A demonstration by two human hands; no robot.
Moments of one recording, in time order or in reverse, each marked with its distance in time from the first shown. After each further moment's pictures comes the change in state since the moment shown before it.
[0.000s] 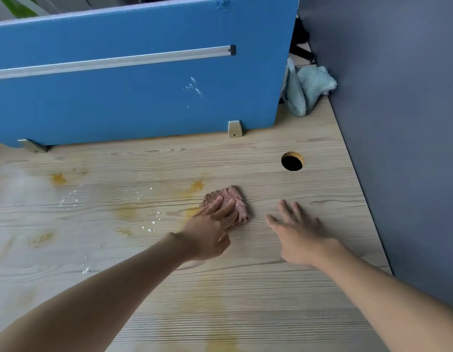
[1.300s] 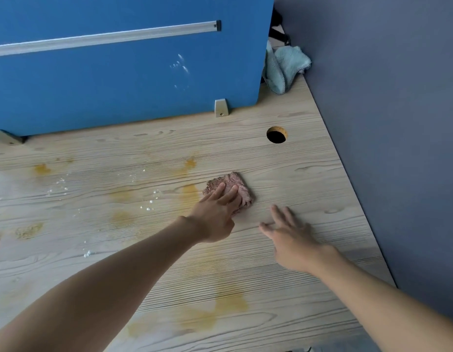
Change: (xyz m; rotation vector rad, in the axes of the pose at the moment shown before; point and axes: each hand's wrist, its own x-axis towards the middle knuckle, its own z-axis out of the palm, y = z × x) left_hand -0.020 0.031 0.005 0.016 -0.068 0.063; right_hand -0.061 -0.039 0.066 0.140 -0.024 0.032
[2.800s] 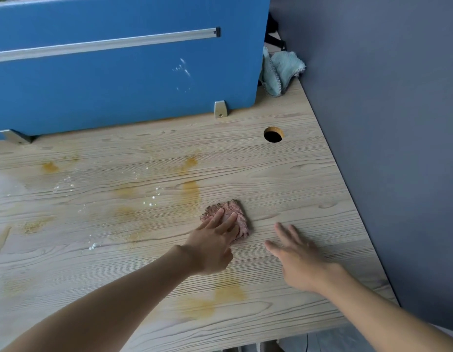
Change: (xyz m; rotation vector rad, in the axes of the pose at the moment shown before) left_hand -0.058 0.028 0.035 0.030 -0.080 0.040; right_hand -0.043 0.002 0.030 0.001 -0.056 -0.008
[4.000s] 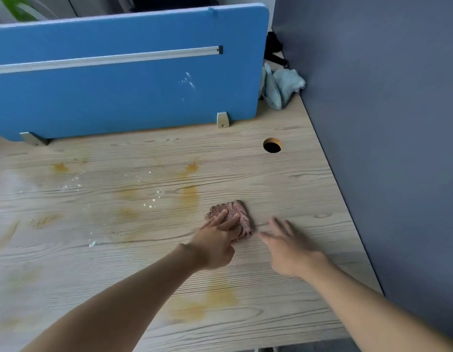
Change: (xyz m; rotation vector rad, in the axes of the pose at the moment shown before) left_hand 0.018 0.020 -0.010 -0.105 0.086 -0.080; right_hand 0.020 0.005 -0.020 -0.034 0.106 -0.009
